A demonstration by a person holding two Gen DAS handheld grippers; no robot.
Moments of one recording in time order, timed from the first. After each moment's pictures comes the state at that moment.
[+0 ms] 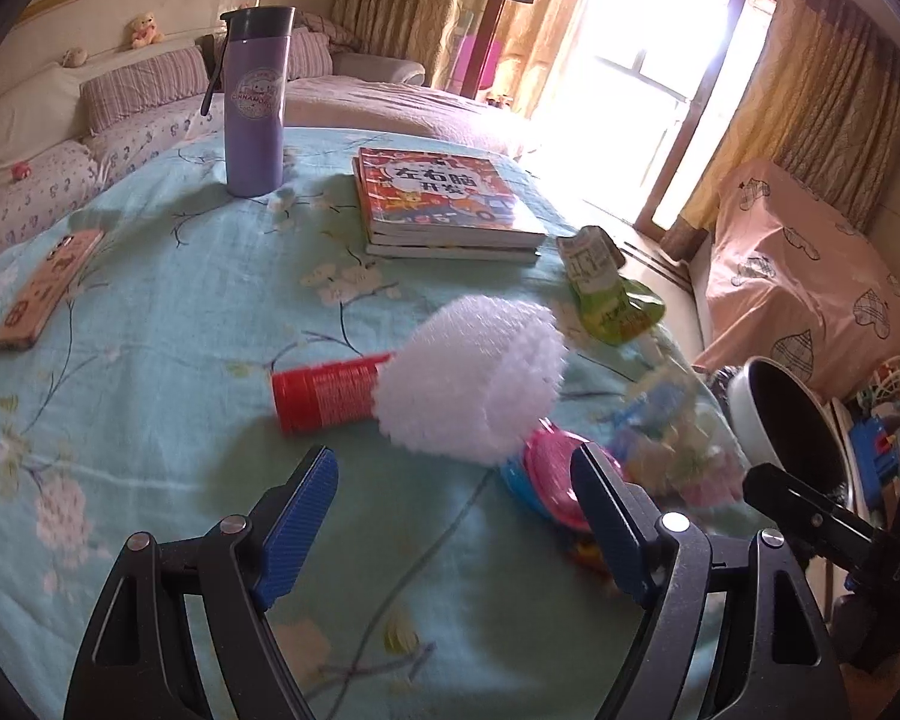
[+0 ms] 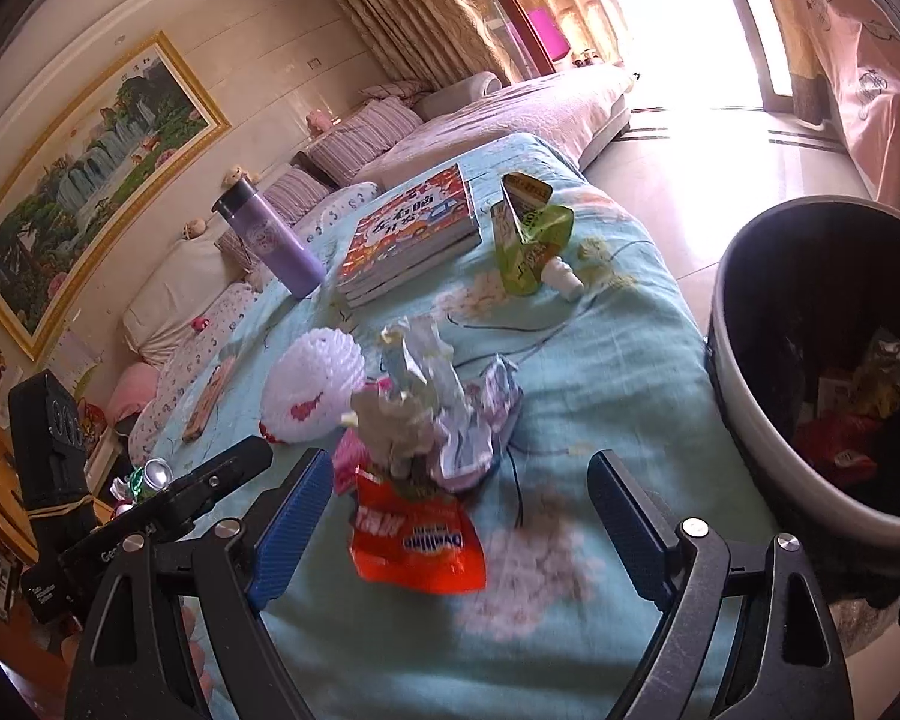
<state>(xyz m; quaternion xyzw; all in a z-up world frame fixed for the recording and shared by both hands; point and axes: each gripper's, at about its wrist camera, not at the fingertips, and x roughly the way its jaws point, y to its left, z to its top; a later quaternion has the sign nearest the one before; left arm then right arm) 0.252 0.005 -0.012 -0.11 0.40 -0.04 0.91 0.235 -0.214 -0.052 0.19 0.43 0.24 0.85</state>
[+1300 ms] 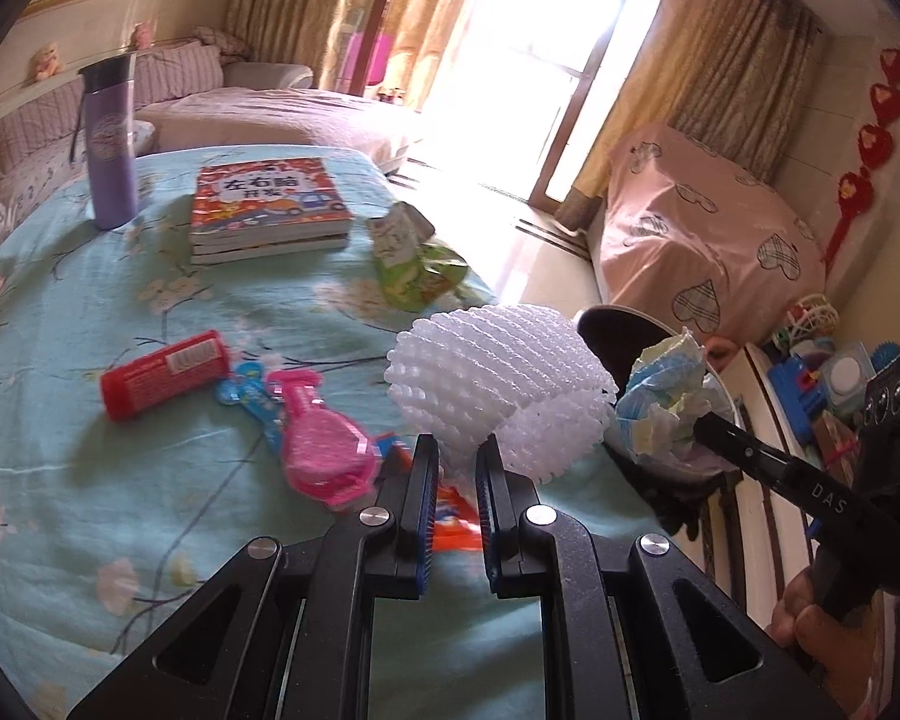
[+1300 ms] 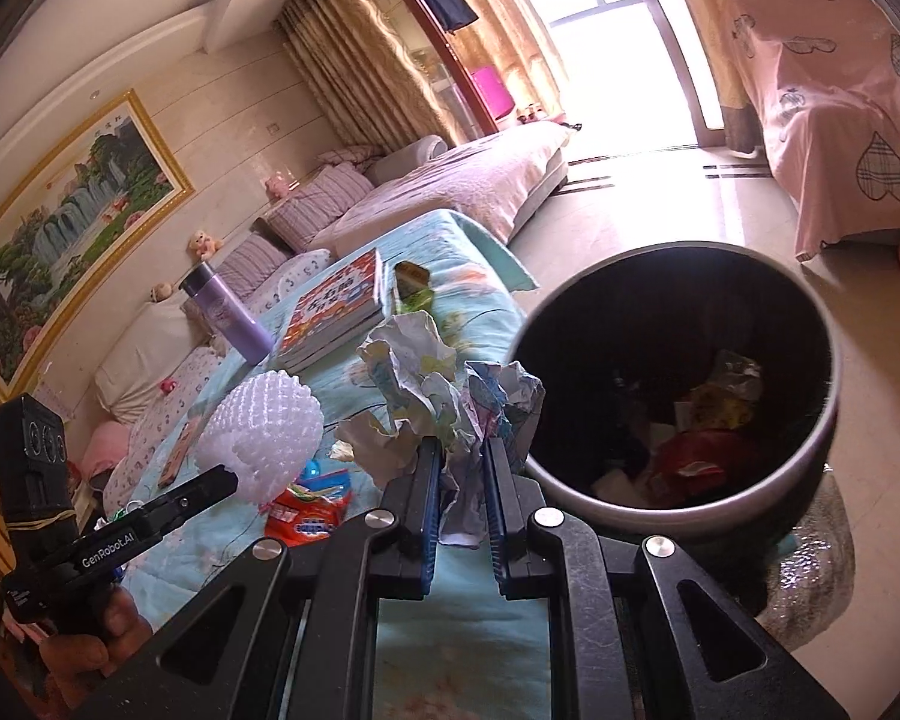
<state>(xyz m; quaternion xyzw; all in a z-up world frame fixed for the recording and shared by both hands) 0.227 -0.071 0.008 -0.09 0.39 -0.16 0.90 0.188 -0.327 -0.031 0.22 0.37 0.16 0.89</state>
